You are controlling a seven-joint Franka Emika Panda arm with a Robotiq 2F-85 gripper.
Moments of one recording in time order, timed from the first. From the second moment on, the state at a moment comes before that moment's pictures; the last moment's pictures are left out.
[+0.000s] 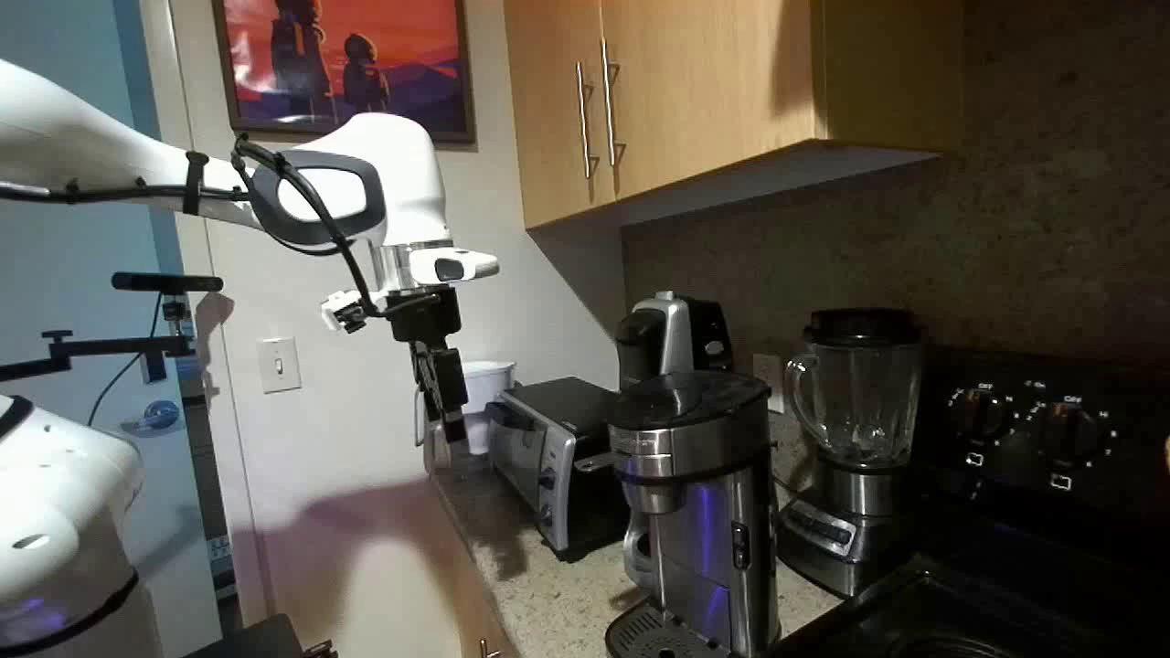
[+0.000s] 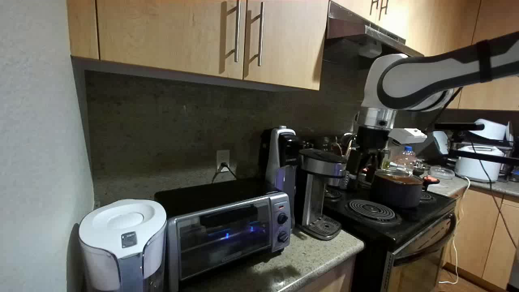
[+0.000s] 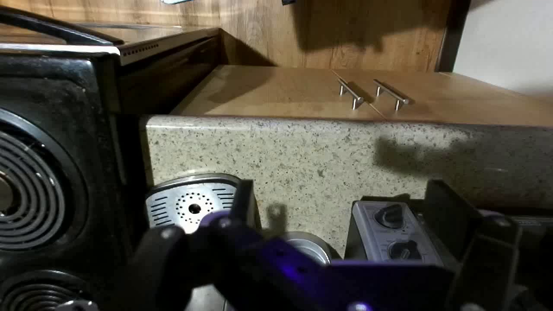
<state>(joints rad) -0.18 -0.72 -0.20 -2.56 -0.12 1.93 -0.07</state>
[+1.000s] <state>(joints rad) 0.10 -0.58 -0.14 -2.66 0.26 2.27 -0.11</state>
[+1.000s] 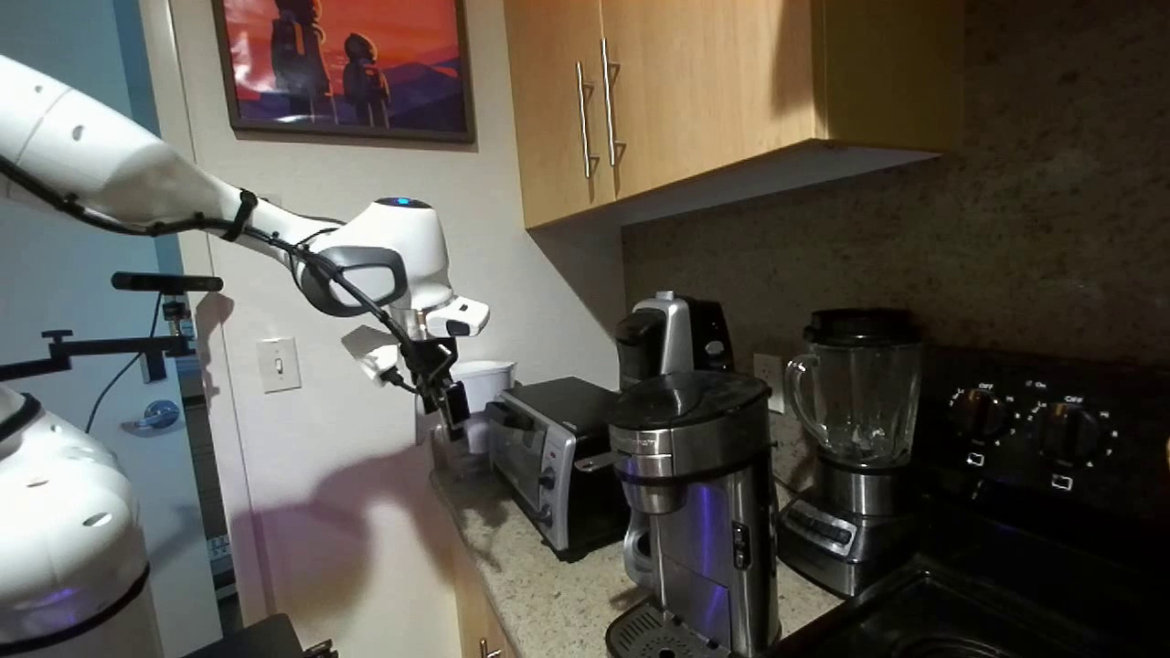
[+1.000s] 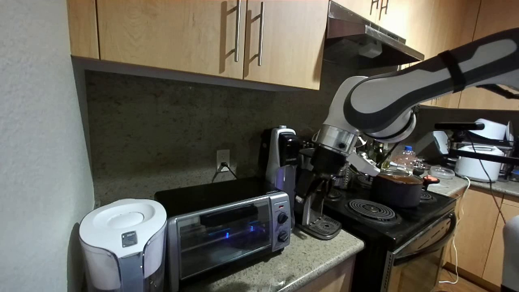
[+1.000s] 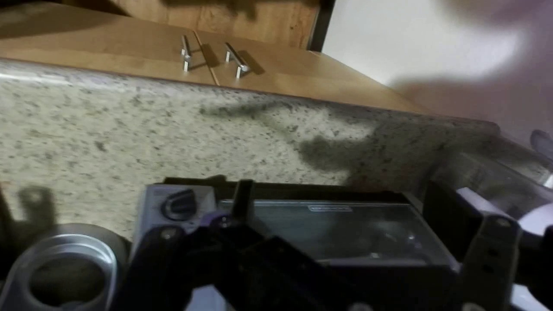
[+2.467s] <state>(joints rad) 0.28 -0.50 -0.13 -2.69 0.44 2.72 -0.33</state>
